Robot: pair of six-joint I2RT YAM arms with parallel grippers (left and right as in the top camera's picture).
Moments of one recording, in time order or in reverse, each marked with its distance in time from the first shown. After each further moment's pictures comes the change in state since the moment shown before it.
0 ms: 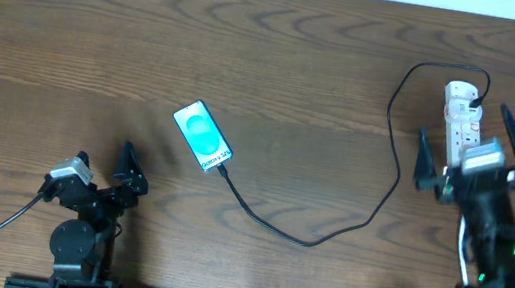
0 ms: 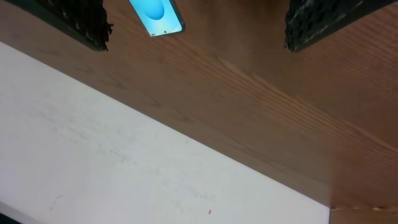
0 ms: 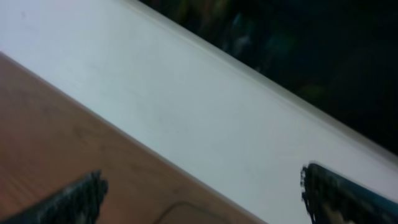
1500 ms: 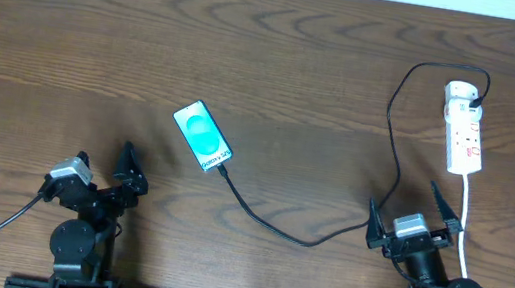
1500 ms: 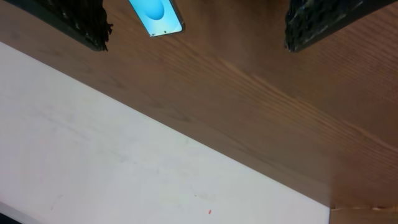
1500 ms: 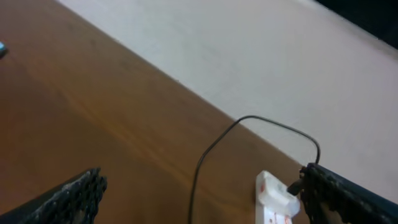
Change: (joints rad) left arm 0.000 0.000 0.000 0.000 0.000 0.000; right arm 0.006 -0.603 -0.647 -0.071 -0.024 -0.023
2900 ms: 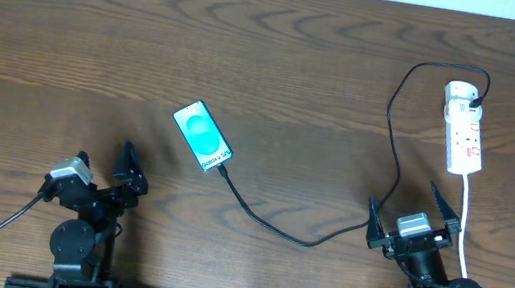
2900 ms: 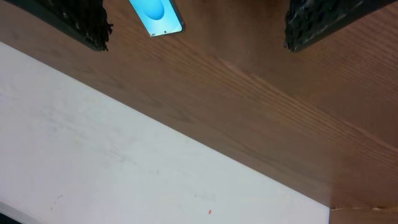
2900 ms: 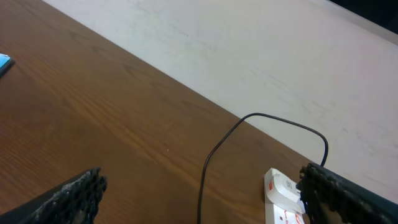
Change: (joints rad) left arm 0.000 0.000 0.000 0.000 0.000 0.000; right arm 0.000 0.000 0.000 -0.001 -0.003 0.062
